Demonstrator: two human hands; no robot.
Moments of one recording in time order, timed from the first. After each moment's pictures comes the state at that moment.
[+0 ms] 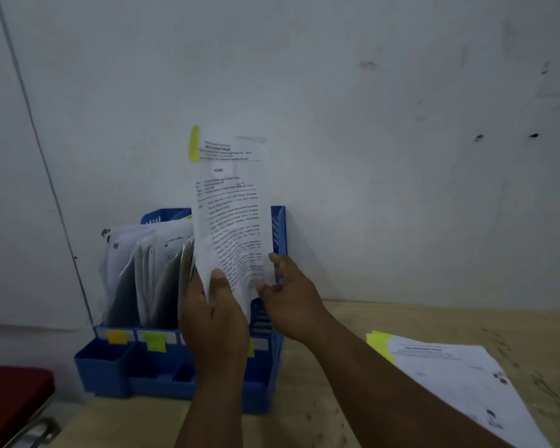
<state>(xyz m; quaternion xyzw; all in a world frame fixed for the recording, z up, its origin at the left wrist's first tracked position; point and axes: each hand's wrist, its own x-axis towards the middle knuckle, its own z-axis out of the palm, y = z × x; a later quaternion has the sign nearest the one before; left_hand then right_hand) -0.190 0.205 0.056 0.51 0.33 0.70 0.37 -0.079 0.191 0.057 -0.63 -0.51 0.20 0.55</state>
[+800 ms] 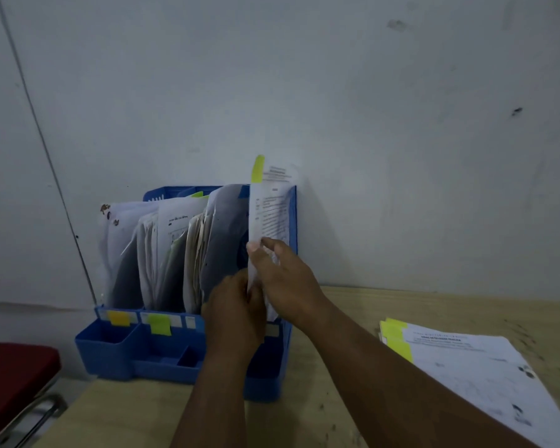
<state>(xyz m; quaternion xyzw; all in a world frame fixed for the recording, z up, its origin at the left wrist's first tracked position) -0.189 0.262 0.006 0.75 0.39 0.48 0.24 -0.096 0.211 0.059 -0.61 -0.50 0.23 0.57</state>
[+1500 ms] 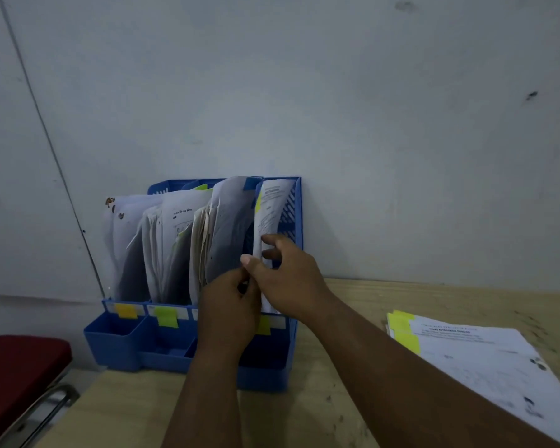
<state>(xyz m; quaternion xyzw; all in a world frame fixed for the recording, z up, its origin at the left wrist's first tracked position) -0.207 0.261 0.010 0.74 0.35 0.50 0.27 -0.093 0.219 0.047 -0.65 -0.53 0.17 0.52</state>
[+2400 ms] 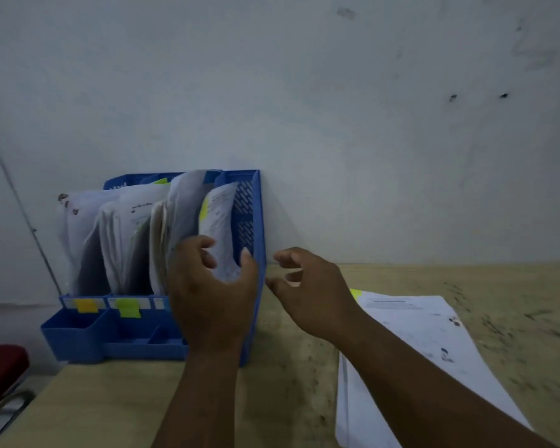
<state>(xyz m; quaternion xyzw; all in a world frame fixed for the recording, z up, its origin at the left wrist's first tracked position) -0.184 0.194 0.031 0.65 0.36 0.66 0.08 -0.060 0.115 0.036 -0.70 -0.52 0.06 0.48</state>
